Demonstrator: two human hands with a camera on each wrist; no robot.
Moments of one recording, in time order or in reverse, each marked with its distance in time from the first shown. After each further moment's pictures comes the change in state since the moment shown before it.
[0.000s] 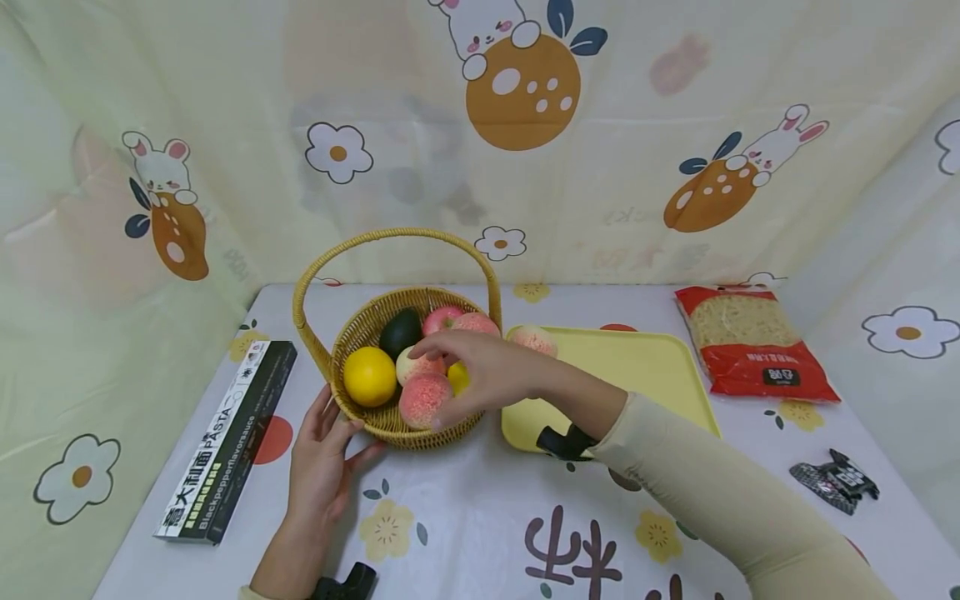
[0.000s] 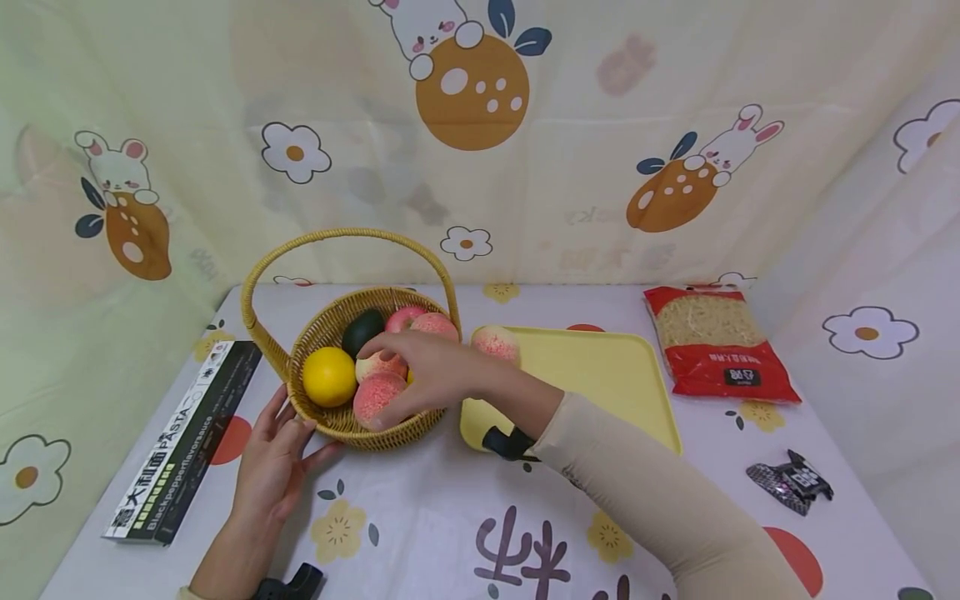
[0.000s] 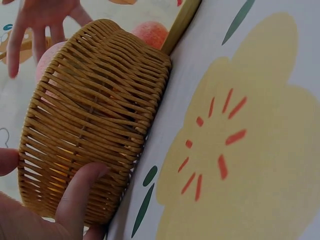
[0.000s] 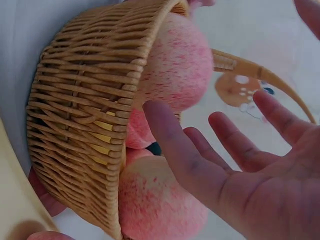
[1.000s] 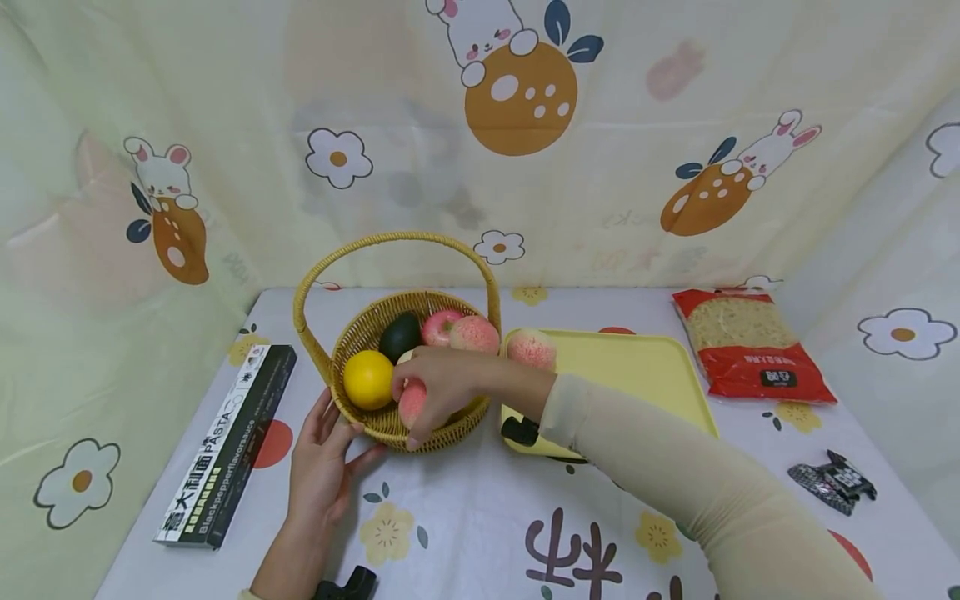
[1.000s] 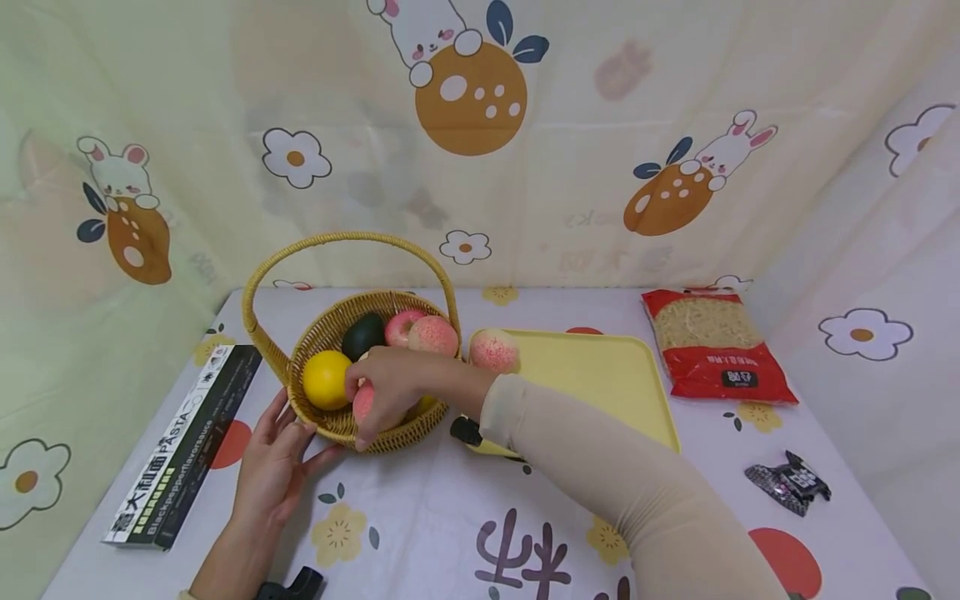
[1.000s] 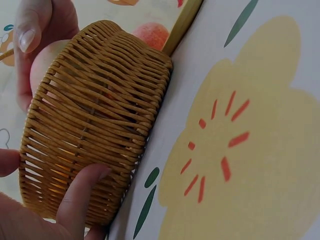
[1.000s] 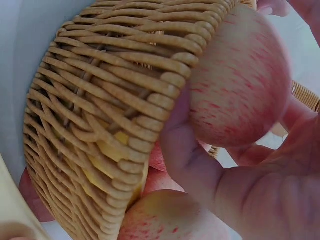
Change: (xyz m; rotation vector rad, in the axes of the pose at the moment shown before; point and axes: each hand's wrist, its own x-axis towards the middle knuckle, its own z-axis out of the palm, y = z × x) left_hand -0.002 0.002 0.001 0.000 -0.018 0.017; right_hand 0.053 -0.006 0.021 -0.316 -0.182 0.130
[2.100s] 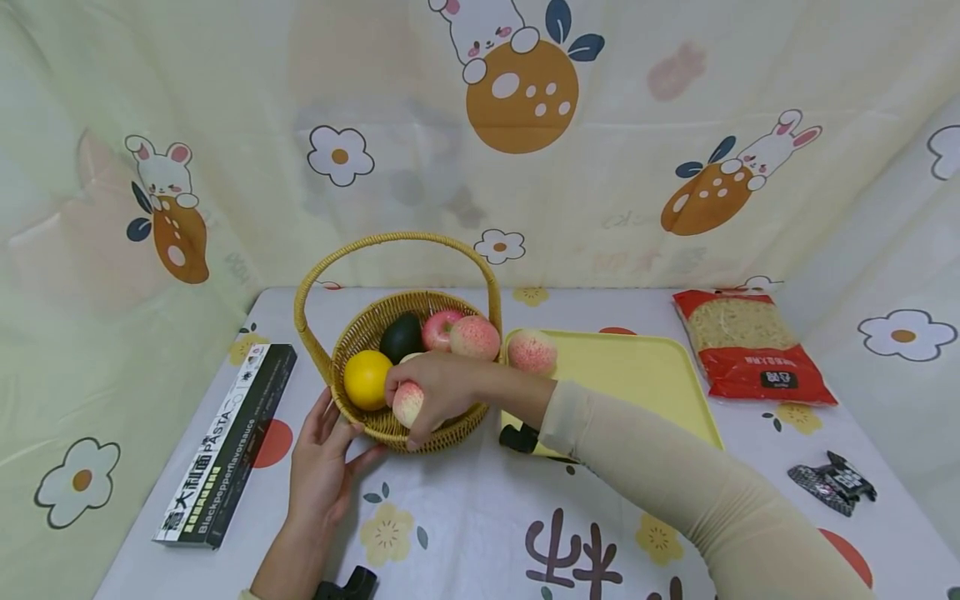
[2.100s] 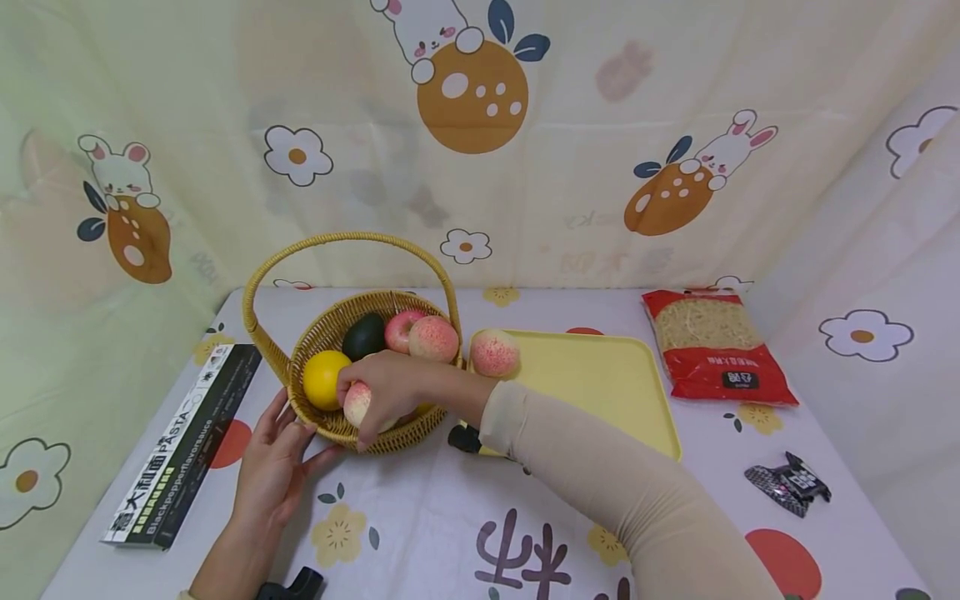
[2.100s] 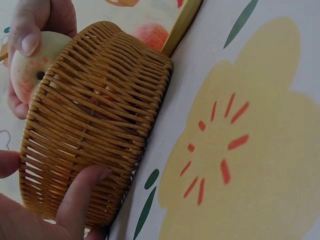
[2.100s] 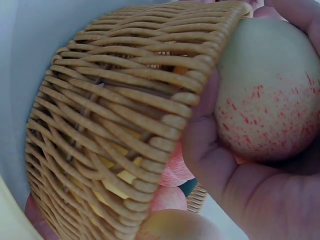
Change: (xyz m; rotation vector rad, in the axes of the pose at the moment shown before) left_hand 0.000 -0.005 0.000 0.003 0.002 0.022; right_hand 0.002 -0.002 0.010 0.085 0.036 -0.059
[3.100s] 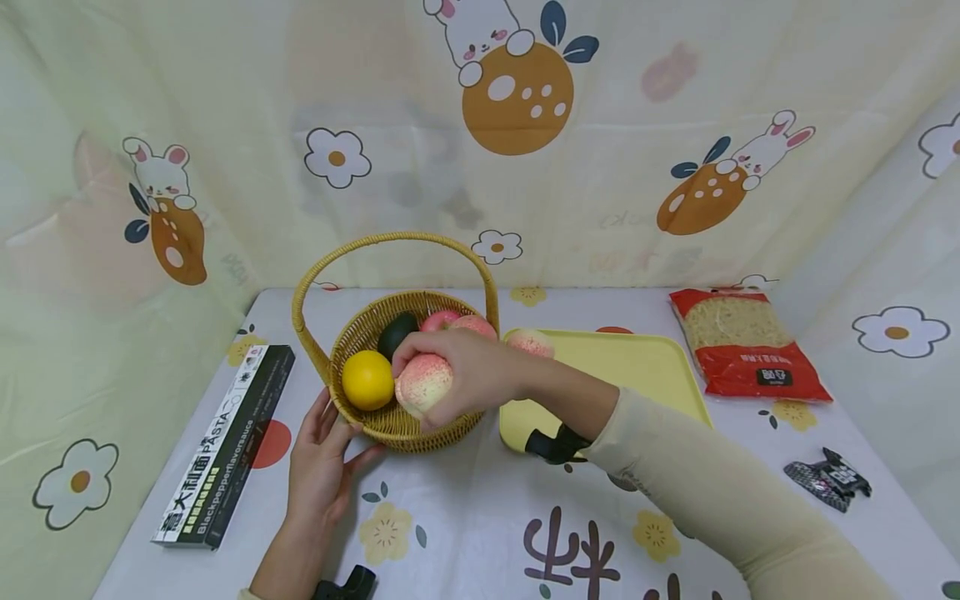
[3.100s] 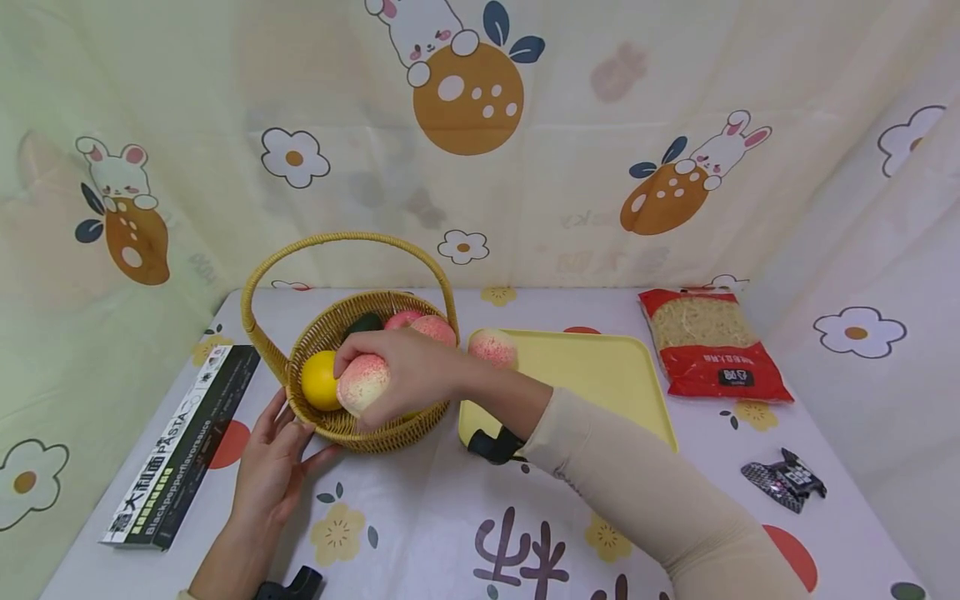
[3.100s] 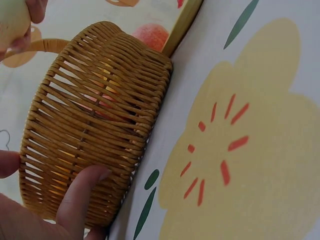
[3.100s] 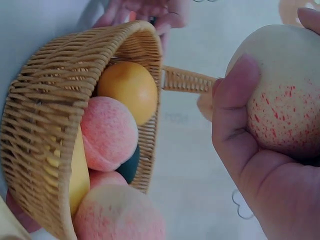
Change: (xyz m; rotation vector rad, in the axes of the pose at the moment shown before) left_hand -0.001 0.002 0.004 -0.008 0.020 -0.003; right_hand -0.059 -0.017 -0.029 0.247 0.201 -0.113
